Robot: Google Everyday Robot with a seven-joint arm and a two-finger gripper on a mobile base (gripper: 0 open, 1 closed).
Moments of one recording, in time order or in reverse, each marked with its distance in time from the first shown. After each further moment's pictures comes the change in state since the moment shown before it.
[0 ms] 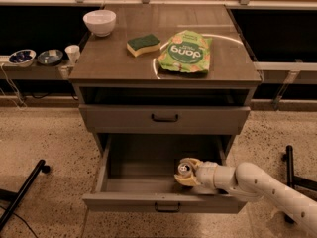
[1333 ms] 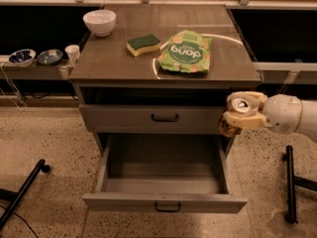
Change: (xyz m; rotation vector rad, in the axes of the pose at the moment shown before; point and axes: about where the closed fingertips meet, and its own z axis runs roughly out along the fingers) arm -0.283 -0.049 -0.245 -0.042 -0.306 -0.091
